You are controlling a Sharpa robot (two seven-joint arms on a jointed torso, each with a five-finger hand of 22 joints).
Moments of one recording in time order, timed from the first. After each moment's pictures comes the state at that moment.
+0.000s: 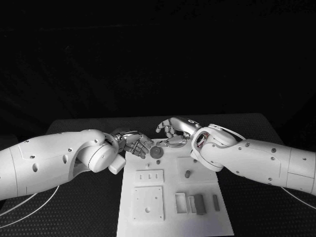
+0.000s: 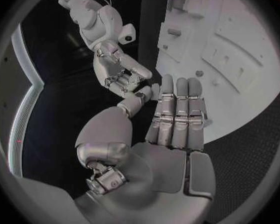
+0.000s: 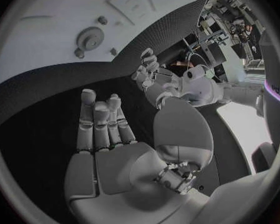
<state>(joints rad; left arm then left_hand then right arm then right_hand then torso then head) 1.37 -0.70 -0.24 1.47 -0.29 -0.28 -0.22 0.87 0.09 0.68 -0.29 0.15 1.01 0.14 0.36 0.55 1.35 0.03 0.19 0.40 1.12 0.04 0.28 0.97 0.01 0.99 -0.06 0.18 0.83 1.21 -0.64 -0.10 1.40 -1.32 -0.44 -0.05 1.00 -0.21 0.59 -0.21 0.05 0.79 0.19 0.20 0.49 0.85 0.09 1.20 0.96 0.97 -0.02 1.49 0.83 0.23 0.94 0.05 0.90 1.31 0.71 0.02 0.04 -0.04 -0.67</state>
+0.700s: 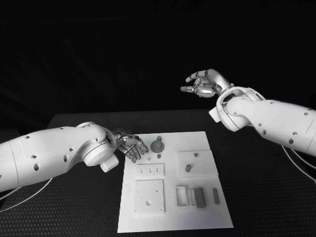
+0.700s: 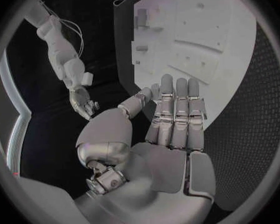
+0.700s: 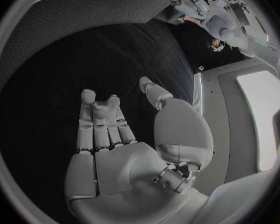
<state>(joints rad) 1.37 -0.71 -0.24 1.46 -0.56 -0.11 -0.41 0.84 0.11 0.70 -0.29 0.05 1.01 0.14 0.36 0.60 1.34 0.02 0.24 0.46 1.13 0.03 0.28 1.04 0.01 0.97 -0.06 0.20 0.89 1.34 -0.70 -0.01 1.26 -0.95 -0.55 0.00 0.97 -0.20 0.56 -0.12 0.05 0.76 0.20 0.21 0.49 0.83 0.09 1.20 0.93 0.95 -0.02 1.49 0.81 0.25 0.92 0.07 0.89 1.31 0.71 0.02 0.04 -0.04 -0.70</state>
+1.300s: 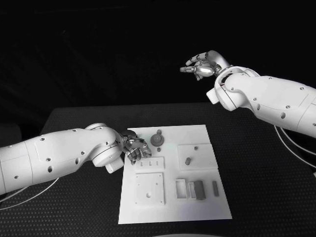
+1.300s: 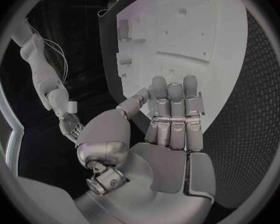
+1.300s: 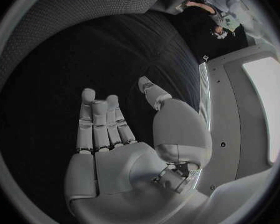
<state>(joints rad) 1.31 -0.64 -0.24 1.43 -0.66 -0.11 -0.48 0.79 0.09 0.73 -0.29 0.05 1.03 0.10 0.35 0.69 1.39 -0.05 0.59 0.77 1.26 -0.09 0.76 1.17 0.03 1.13 -0.17 0.48 1.21 1.39 -0.62 -0.01 1.13 -0.81 -0.48 0.00 0.97 -0.17 0.53 -0.16 0.05 0.76 0.19 0.22 0.49 0.79 0.09 1.16 0.87 0.89 -0.01 1.44 0.76 0.26 0.85 0.10 0.84 1.30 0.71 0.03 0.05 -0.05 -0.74</state>
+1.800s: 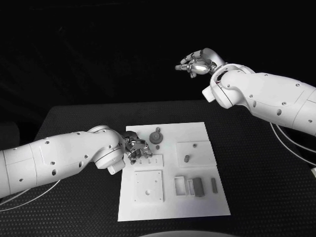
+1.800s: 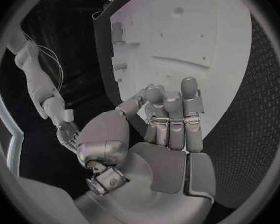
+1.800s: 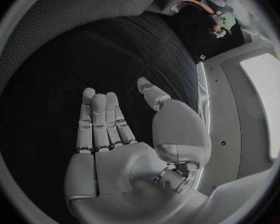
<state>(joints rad) 1.28 -0.62 -0.24 1.43 -0.72 -0.14 -0.49 0.77 0.10 0.76 -0.29 0.06 1.04 0.10 0.32 0.71 1.39 -0.07 0.77 0.89 1.28 -0.13 1.02 1.08 0.02 1.19 -0.21 0.55 1.29 1.39 -0.61 -0.01 1.14 -0.80 -0.46 0.00 0.97 -0.15 0.53 -0.17 0.05 0.76 0.20 0.23 0.49 0.77 0.10 1.07 0.77 0.86 0.00 1.33 0.68 0.26 0.79 0.12 0.77 1.27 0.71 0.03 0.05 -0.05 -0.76</state>
